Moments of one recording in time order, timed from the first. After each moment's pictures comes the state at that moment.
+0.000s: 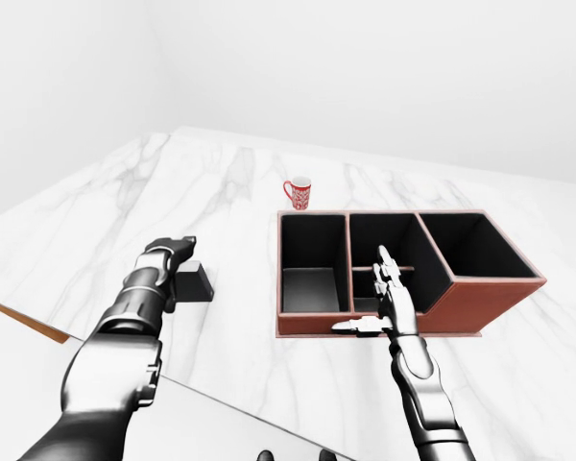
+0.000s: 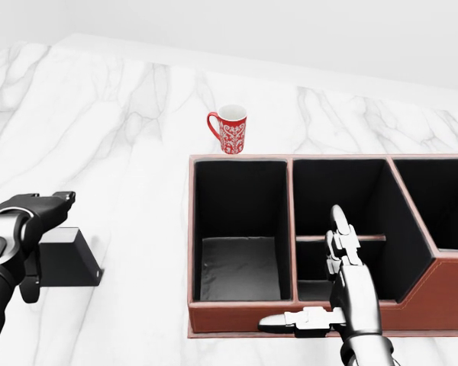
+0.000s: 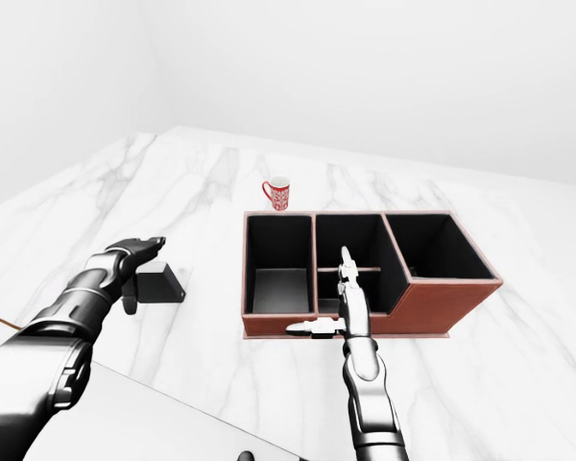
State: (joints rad) left arm -0.94 0.42 -0.07 1.31 1.30 -0.01 -0.28; right arm 0.03 -0.01 -0.03 0.10 -0.02 -0.09 0.01
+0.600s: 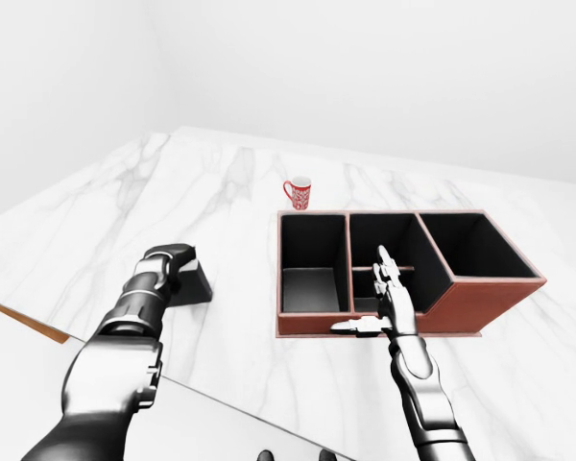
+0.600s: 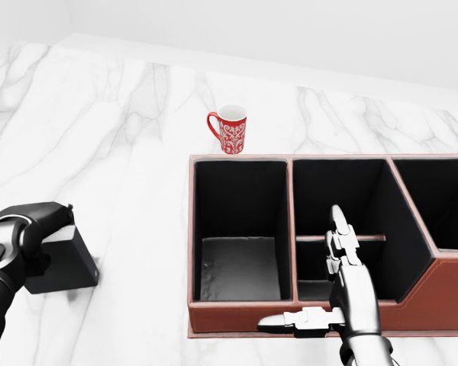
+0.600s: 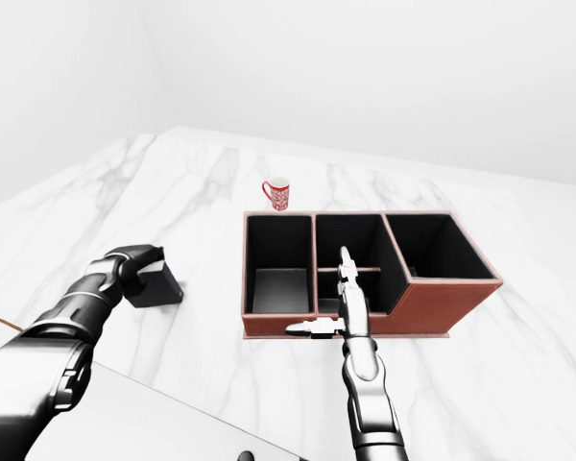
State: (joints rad) left arm -0.93 0.42 -0.06 1.34 1.23 0.00 -0.23; right arm 0.03 -0.01 -0.03 0.10 -0.03 -0.09 0.01
